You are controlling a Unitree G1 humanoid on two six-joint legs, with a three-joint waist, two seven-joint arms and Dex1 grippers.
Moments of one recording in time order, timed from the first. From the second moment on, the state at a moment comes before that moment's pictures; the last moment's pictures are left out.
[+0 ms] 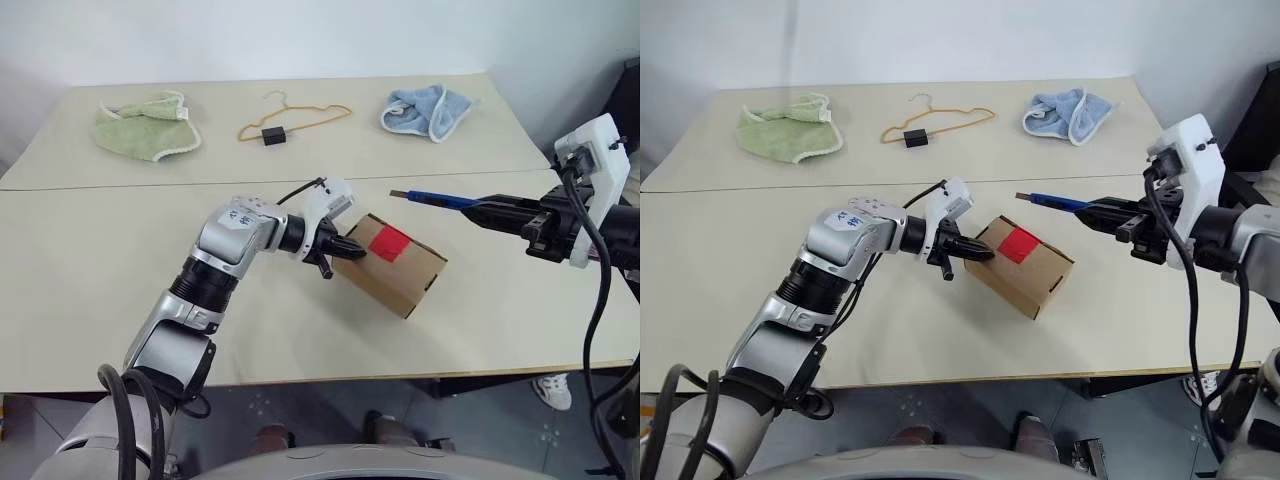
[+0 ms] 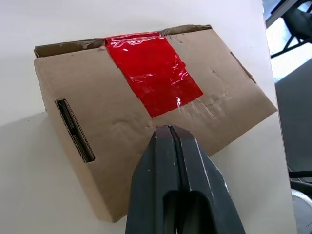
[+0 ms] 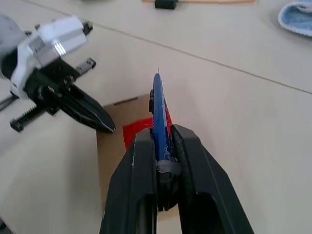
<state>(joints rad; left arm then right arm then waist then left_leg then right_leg) -1.02 0.32 -0.31 0.28 -0.27 0.94 -0.94 -0.70 -0.90 -0.49 -0.48 1.09 1.61 0.39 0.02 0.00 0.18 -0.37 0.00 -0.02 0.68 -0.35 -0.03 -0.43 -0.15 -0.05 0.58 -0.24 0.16</state>
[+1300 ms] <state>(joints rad) -1.03 0.32 -0.33 0.28 -0.27 0.97 -0.95 -0.88 -0.98 -0.02 -0.20 0.78 1.37 0.70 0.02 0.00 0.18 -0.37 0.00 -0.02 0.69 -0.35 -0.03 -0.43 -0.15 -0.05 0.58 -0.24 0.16</state>
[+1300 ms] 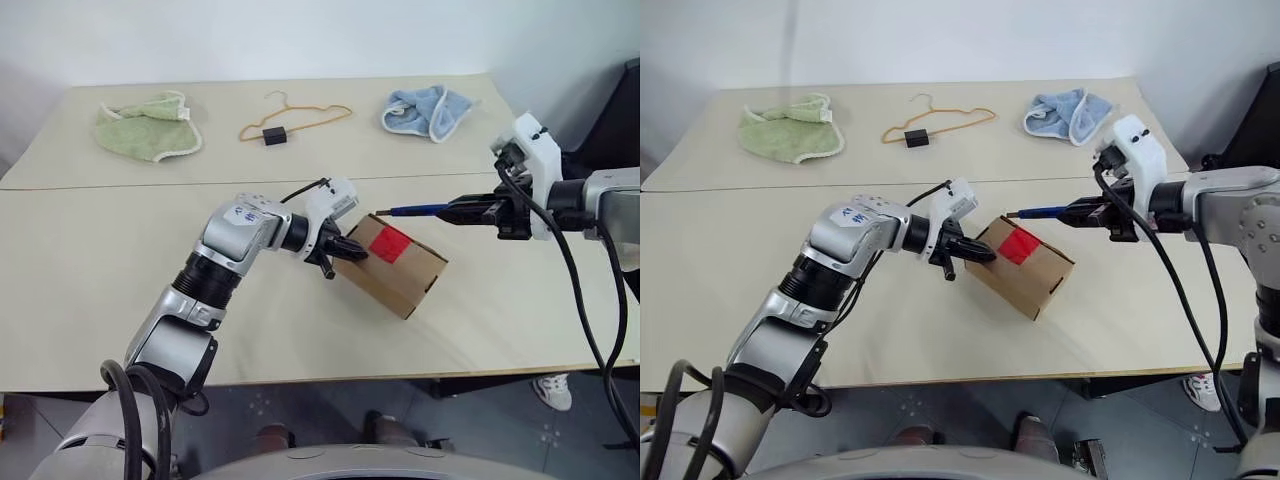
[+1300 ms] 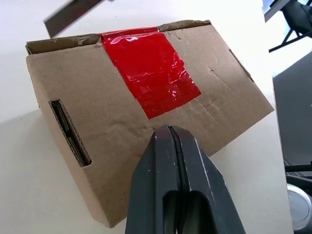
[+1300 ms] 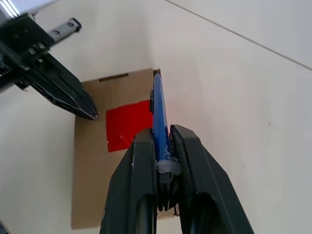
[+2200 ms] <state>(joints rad) -1.03 0.31 -0.32 0.27 -0.27 1.02 -0.92 -1.02 -1.03 0.17 -0.12 0.67 1.43 0.84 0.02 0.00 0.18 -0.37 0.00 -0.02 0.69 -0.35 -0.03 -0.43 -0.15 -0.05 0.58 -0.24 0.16</state>
